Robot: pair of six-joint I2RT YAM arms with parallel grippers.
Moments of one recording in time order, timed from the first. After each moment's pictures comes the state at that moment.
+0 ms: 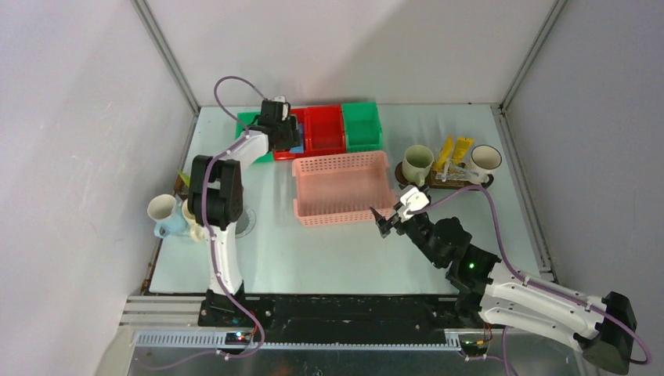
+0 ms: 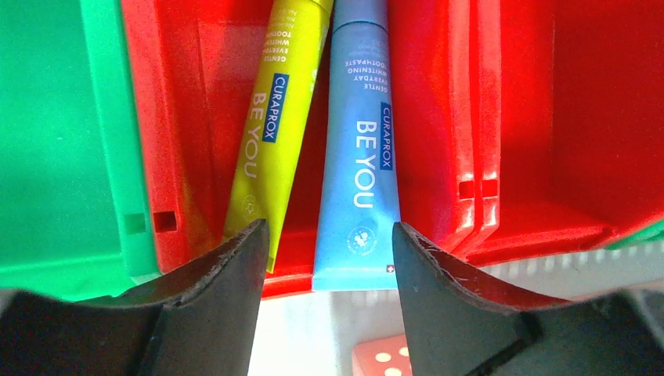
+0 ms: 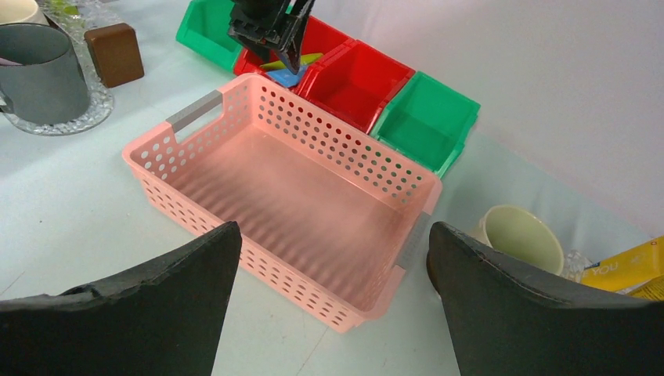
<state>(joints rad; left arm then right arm) -0.20 2.10 1.59 -0.27 0.02 -0.31 1.01 0.72 0.45 0.27 0.39 -0.21</state>
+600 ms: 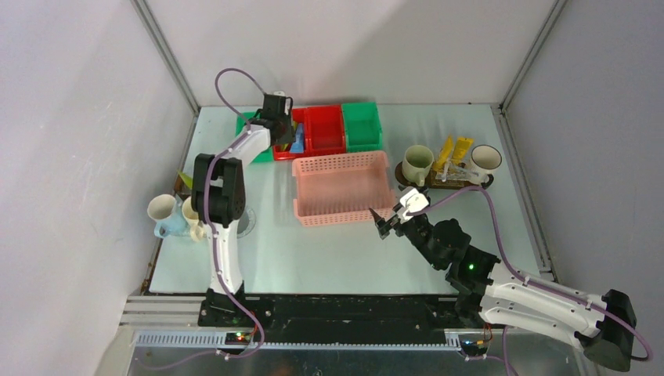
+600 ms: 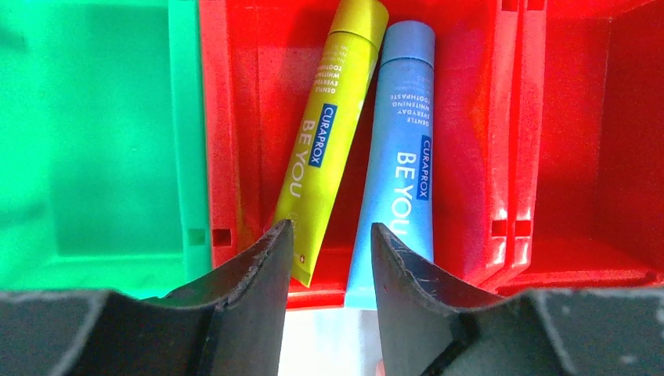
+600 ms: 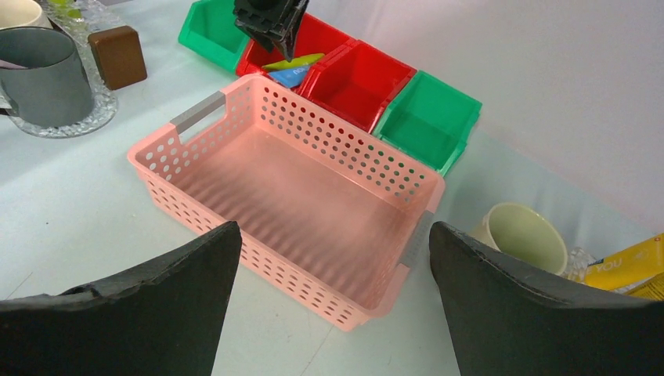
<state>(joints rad) -0.21 2.13 1.69 -0.35 -0.14 -0.28 1.04 0.72 0.45 0.27 0.43 -0.20</state>
